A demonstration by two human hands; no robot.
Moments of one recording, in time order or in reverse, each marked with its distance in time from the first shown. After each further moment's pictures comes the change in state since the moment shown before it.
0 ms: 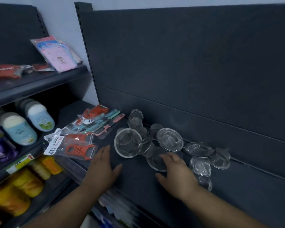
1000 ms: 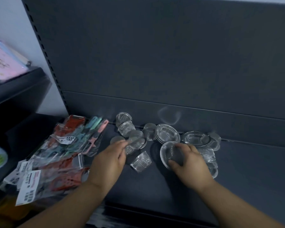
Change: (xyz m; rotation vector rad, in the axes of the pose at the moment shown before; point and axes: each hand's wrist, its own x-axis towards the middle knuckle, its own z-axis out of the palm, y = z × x) left_hand 0.091 -0.024 -0.016 -0.265 0.115 0.597; right_hand 0.011 -0.038 0.012 0.184 0.398 0.415
